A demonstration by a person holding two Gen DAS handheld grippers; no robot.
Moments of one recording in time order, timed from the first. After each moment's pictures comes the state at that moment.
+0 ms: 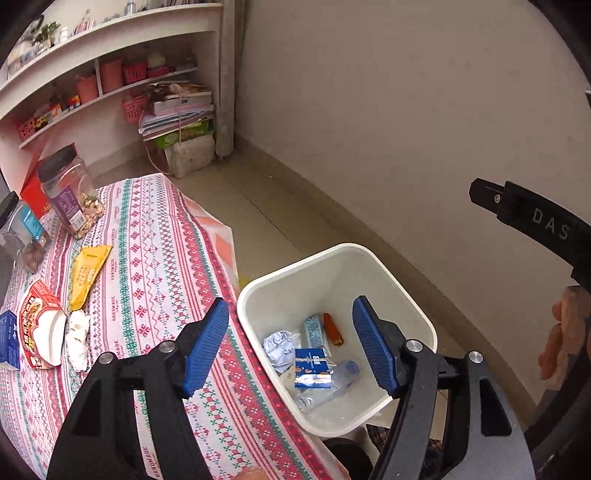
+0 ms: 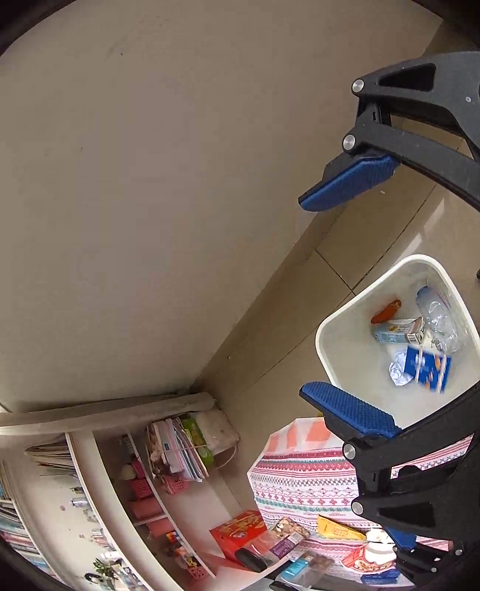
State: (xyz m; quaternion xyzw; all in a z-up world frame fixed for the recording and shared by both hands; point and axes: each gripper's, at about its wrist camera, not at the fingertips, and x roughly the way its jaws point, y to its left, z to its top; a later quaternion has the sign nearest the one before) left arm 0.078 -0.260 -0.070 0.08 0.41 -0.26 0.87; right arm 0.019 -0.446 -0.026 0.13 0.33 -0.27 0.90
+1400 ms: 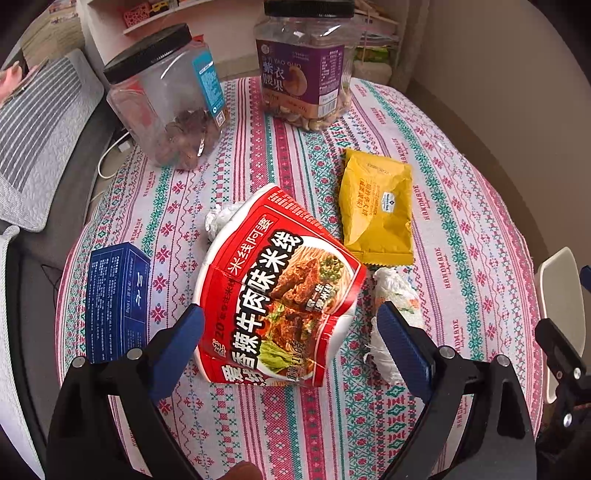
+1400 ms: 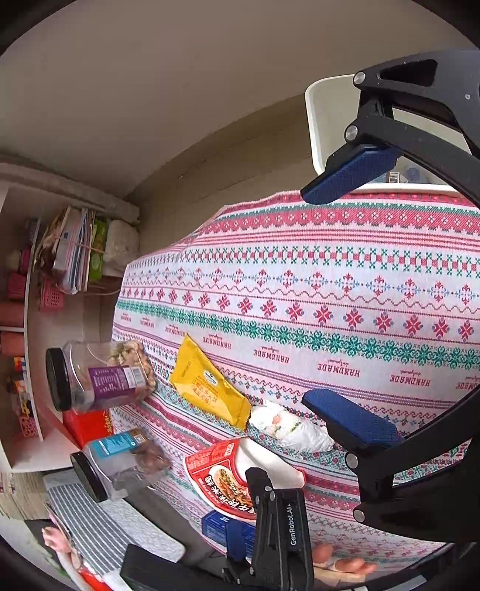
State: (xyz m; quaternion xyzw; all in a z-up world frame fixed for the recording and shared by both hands) left arm 0.245 0.033 -0.156 0.06 0.54 -0.06 0.84; right arm 0.175 -0.155 -0.112 -0.04 0.48 0.00 0.88
